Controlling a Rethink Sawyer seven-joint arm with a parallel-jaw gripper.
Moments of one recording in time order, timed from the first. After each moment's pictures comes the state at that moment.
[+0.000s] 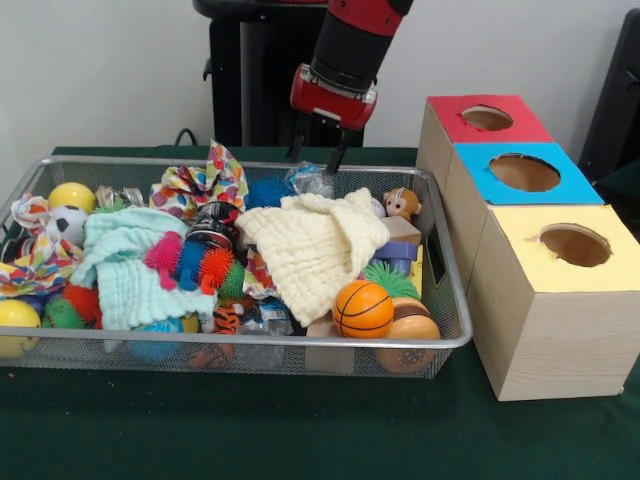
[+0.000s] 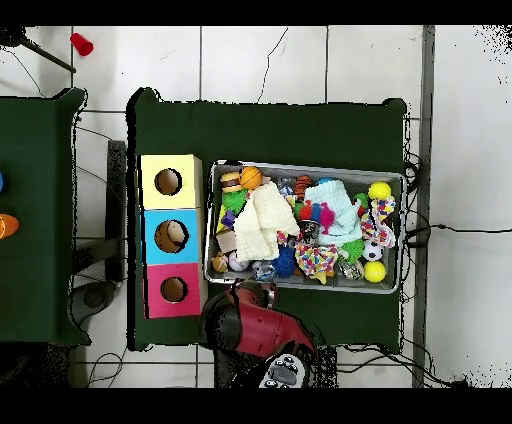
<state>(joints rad) 0.06 -0.53 -0.34 2.08 0.09 -0.03 1.68</state>
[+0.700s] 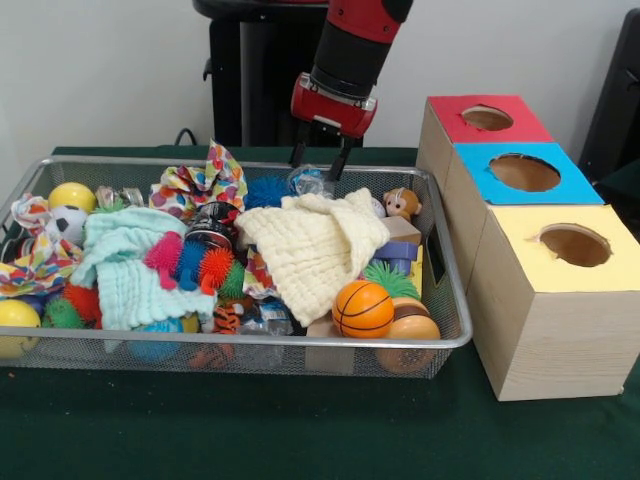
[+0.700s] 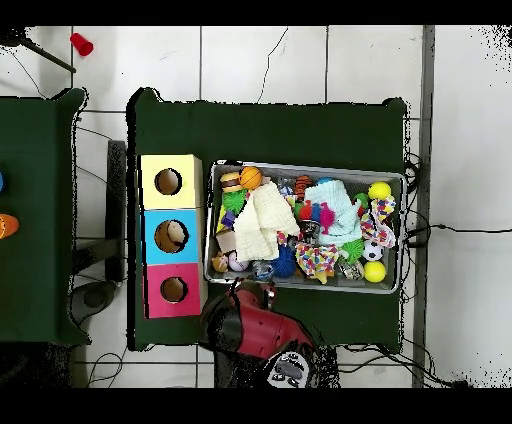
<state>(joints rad) 0.03 -0.52 -0.30 2.10 0.09 -0.11 1.72</state>
